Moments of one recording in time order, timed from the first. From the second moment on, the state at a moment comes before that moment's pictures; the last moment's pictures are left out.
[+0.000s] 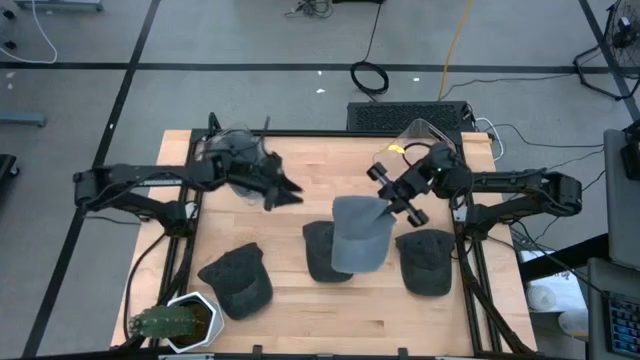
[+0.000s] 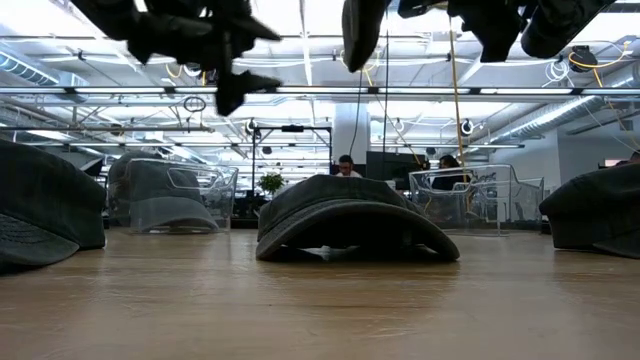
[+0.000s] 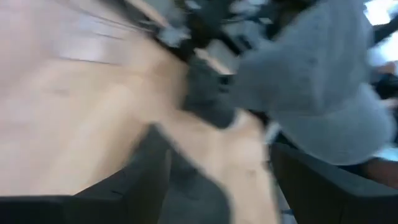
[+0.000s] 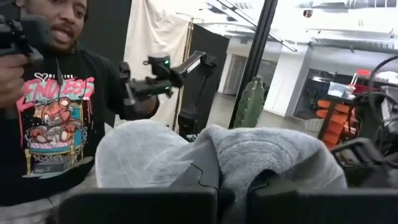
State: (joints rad) left arm 0.28 1.23 0.73 0.19 0.50 -0.57; right arm -0.31 1.21 0.64 0.92 -1.09 0.04
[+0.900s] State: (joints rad) left arm 0.05 1.63 0.87 0.84 0.46 -1.04; right arm -0.34 1.21 0.65 0.93 -1.08 -0.10
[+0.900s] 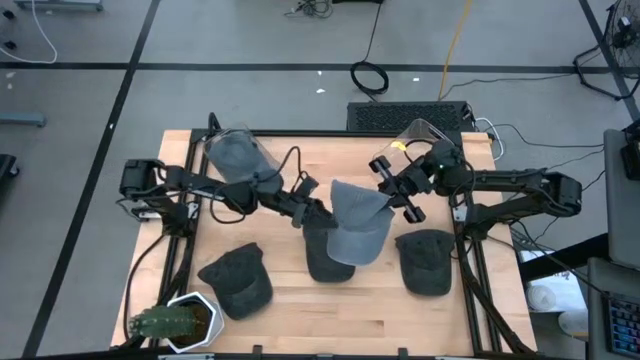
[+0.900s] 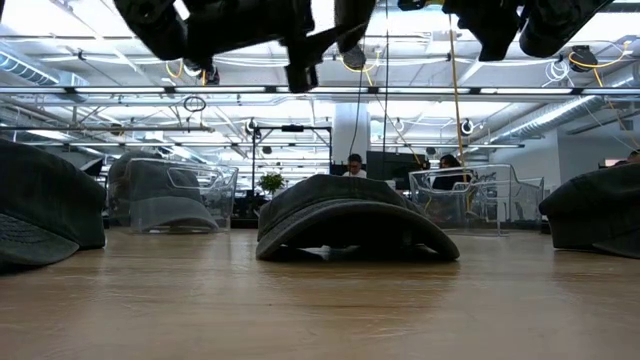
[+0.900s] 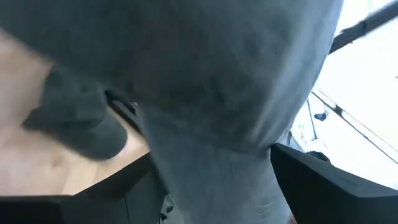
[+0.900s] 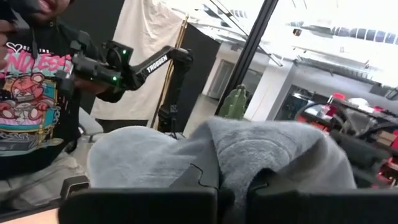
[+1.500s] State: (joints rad) left arm 0.07 1.65 0.94 0.82 0.76 -0.96; right arm -0.34 1.21 0.65 0.85 -1.07 -0.06
